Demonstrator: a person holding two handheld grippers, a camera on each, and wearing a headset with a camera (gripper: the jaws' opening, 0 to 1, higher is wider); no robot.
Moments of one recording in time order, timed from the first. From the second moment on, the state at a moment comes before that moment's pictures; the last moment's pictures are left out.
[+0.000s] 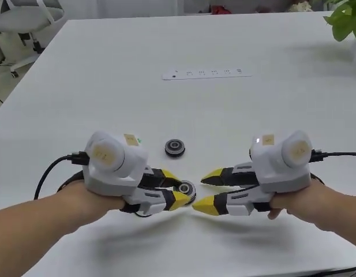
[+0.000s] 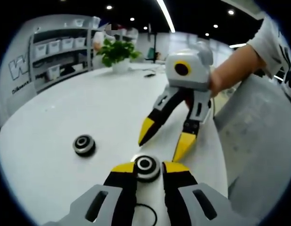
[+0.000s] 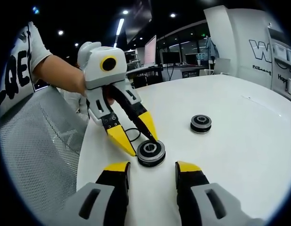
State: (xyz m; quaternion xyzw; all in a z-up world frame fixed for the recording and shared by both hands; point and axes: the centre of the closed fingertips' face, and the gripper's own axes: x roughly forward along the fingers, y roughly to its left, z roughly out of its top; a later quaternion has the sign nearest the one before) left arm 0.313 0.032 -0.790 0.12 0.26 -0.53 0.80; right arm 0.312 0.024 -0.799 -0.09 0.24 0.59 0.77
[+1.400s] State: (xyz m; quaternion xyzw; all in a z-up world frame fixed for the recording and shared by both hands) left arm 0.316 0.034 -0.792 0.16 0.24 -0.52 0.81; right arm 0.312 0.027 -0.811 -0.09 0.27 0.58 0.76
